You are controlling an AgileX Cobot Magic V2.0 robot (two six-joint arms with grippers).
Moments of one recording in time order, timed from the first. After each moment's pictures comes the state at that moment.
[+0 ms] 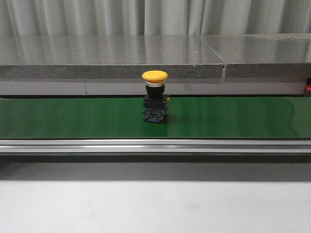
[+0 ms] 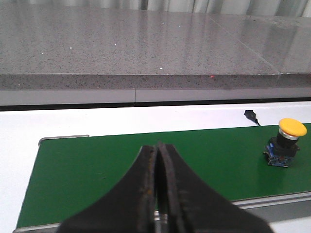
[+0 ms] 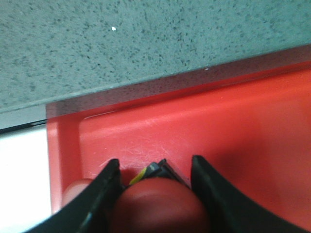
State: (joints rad) left arm -0.15 0.37 -0.45 -0.30 0.38 0.20; right arm -0.59 2.17 -2.01 0.38 0.86 -0.37
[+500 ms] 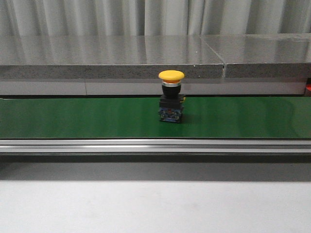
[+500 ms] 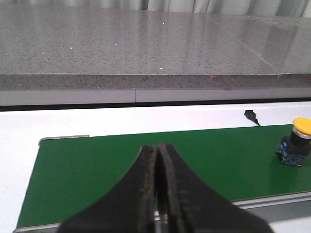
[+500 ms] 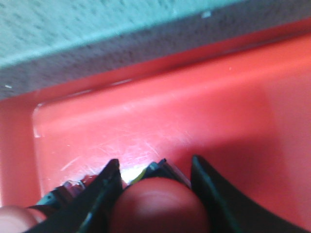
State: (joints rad) left arm -0.15 0.37 -0.45 -0.30 0.38 0.20; right arm -0.59 2.32 -2.03 0.38 0.82 -0.37
